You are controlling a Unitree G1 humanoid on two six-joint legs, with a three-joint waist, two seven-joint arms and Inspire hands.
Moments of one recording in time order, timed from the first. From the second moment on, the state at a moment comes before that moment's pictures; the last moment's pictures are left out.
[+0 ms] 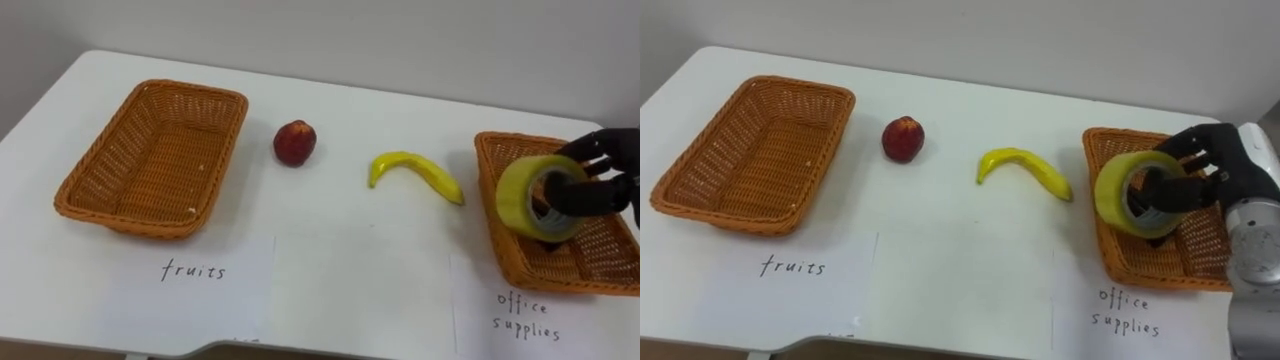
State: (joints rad) left arm 0.35 0.21 0.30 0.95 0.16 0.12 0.16; right arm -0.06 -0.48 -0.30 0.12 -0.42 0.20 0.14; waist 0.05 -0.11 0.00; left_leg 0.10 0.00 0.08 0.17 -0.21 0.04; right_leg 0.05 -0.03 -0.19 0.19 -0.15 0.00
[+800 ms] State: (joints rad) left arm 0.34 0.22 0.29 0.94 0.11 0.12 0.17; right arm -0.06 -0.49 -0.30 0.23 -0.43 0.20 0.13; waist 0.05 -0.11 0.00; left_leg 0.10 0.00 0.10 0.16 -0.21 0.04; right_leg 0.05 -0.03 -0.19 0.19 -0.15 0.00
